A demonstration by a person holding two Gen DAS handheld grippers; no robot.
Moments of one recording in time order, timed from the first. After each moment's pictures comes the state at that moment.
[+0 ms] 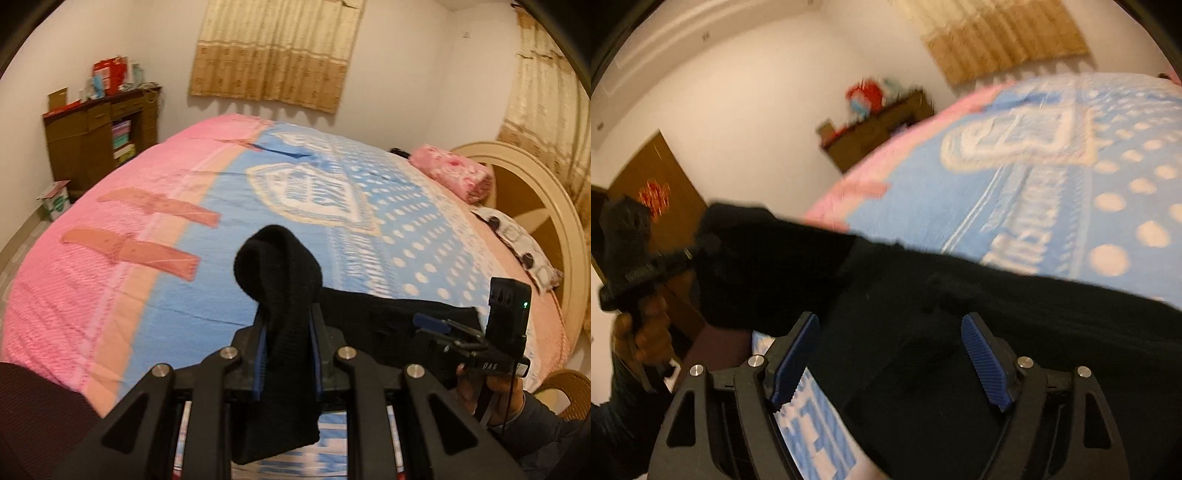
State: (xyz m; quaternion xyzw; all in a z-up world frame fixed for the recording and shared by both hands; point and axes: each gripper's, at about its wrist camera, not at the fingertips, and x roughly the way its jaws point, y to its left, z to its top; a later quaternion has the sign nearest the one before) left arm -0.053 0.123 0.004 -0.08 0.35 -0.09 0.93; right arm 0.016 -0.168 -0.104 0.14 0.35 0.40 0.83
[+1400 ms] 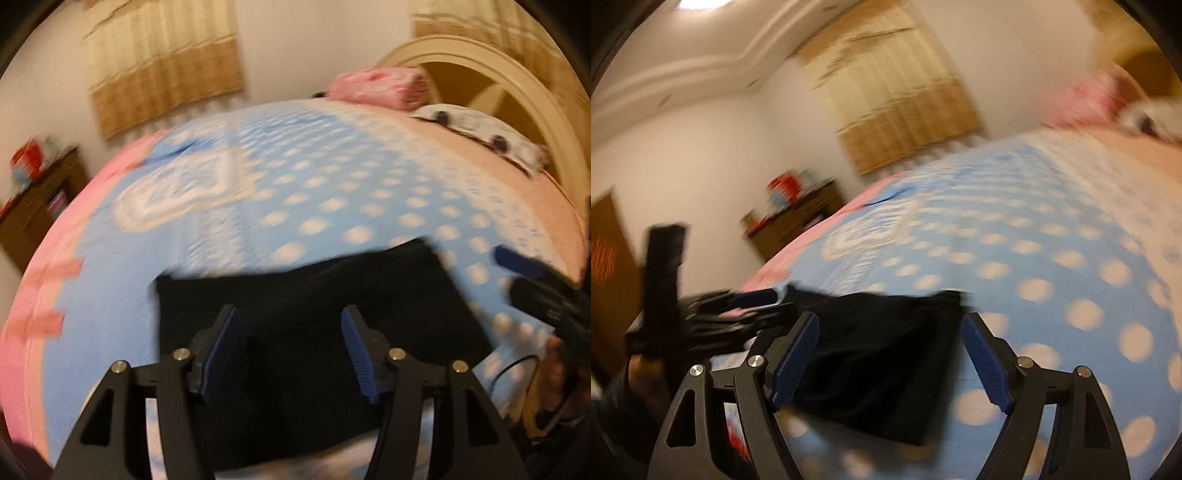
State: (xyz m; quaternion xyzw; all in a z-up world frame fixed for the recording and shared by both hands) left arm -0.028 -0.091 -0.051 0.10 0.38 -0.15 0.91; right arm -0.098 -0.353 -0.079 0.15 0.24 0.23 0.93
